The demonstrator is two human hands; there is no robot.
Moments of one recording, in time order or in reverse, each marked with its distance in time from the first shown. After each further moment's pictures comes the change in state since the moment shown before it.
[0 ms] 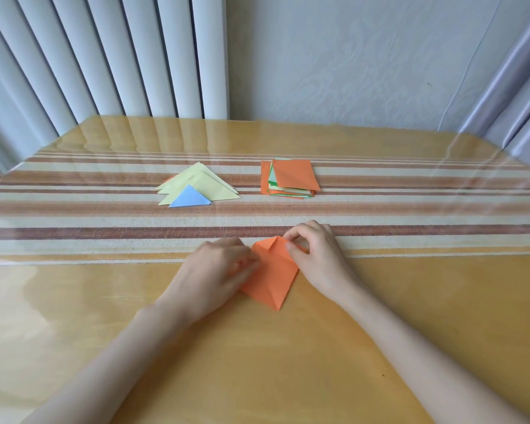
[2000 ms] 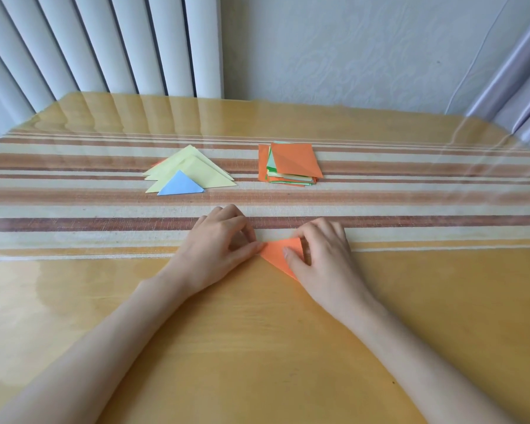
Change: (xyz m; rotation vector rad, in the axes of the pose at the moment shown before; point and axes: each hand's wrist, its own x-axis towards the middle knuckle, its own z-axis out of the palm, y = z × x) left_hand 0.036 -0.024 0.013 -0.076 0.040 0.036; right_hand -0.017 0.007 0.008 -0.207 0.108 -0.074
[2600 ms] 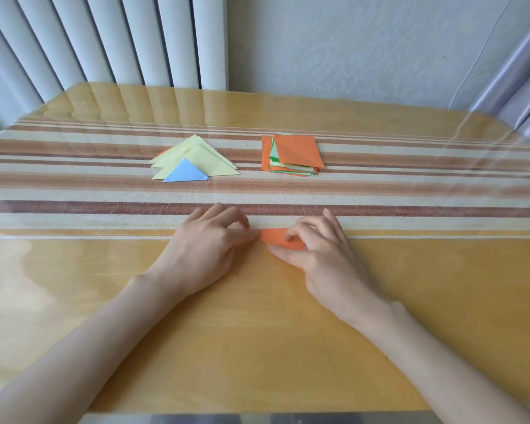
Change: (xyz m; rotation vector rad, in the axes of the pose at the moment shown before) left_hand -0.030 0.007 -0.011 0.378 0.031 0.200; right_hand -0.017 0.005 -0.007 -0.305 -0.016 -0.447
